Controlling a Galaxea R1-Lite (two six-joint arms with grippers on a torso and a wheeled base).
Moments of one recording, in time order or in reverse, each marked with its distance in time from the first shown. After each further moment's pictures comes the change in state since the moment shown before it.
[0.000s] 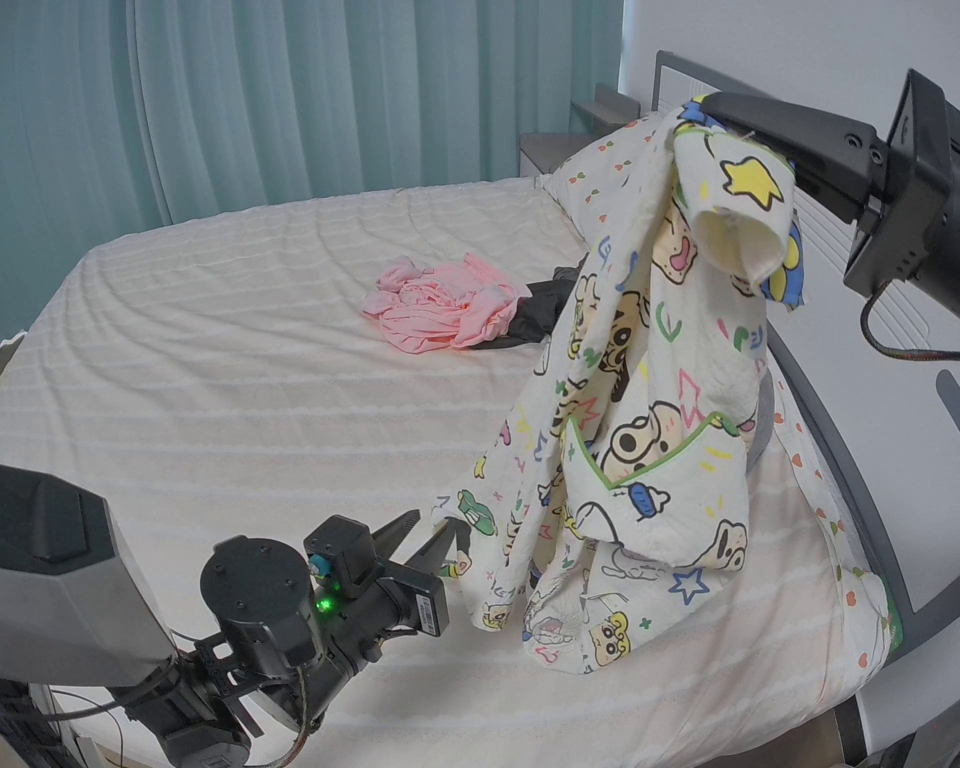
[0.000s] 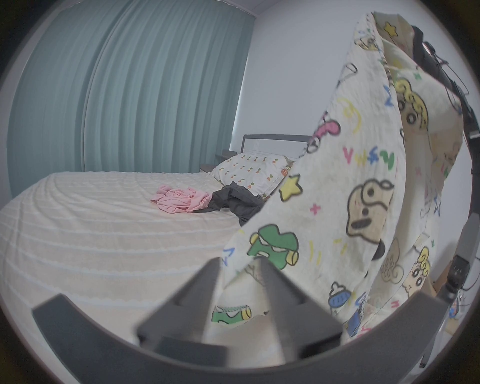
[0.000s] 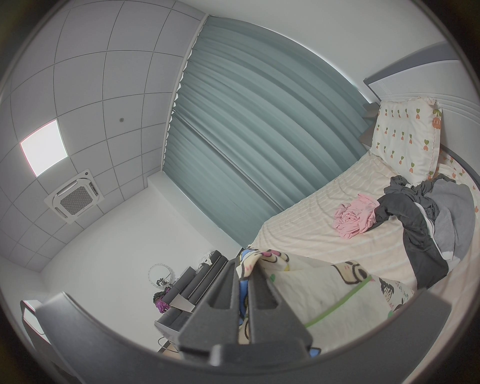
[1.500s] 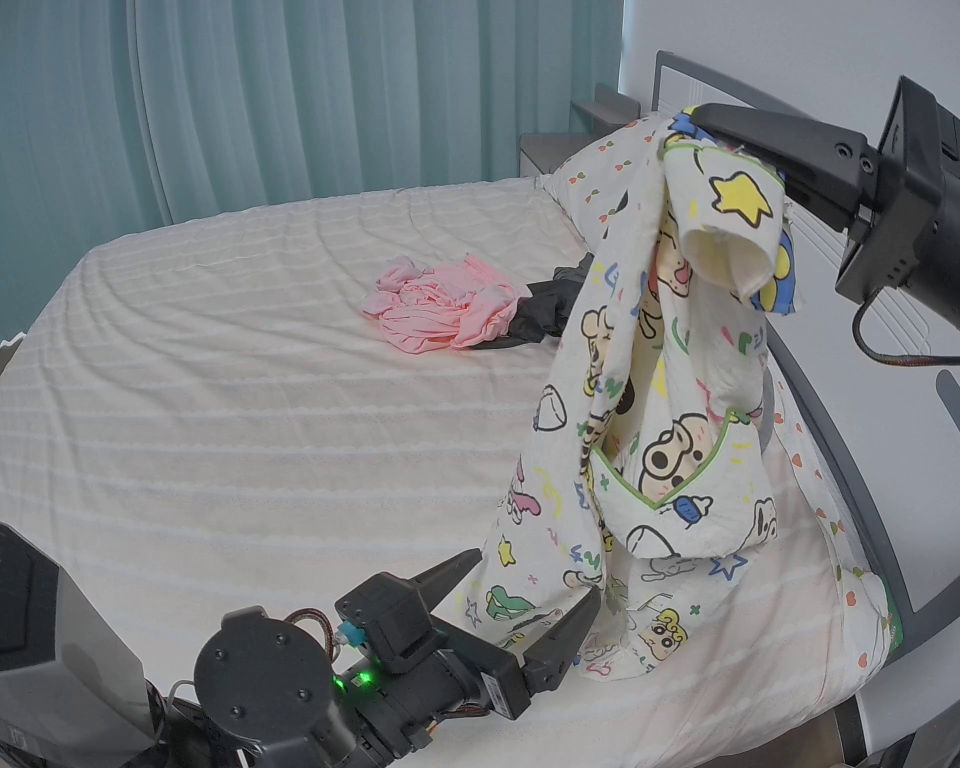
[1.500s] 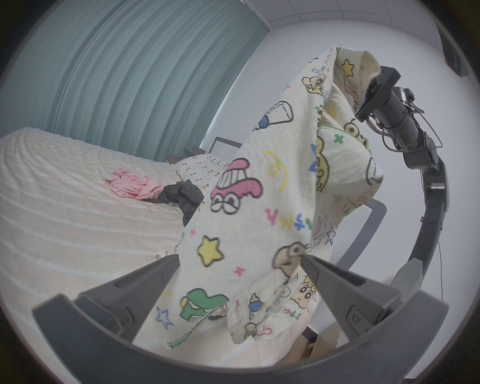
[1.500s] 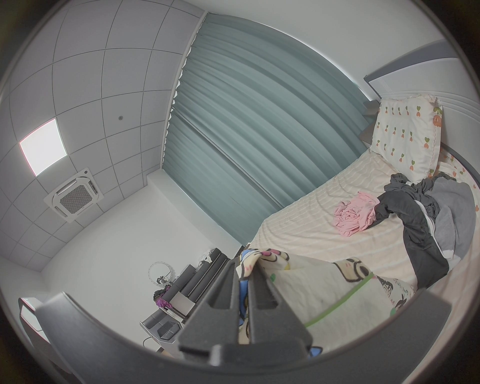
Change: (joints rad) left arm -0.253 -0.074 0.000 0.000 -0.004 -0.202; right arm -0.004 0.010 0.004 0.000 0.012 0.000
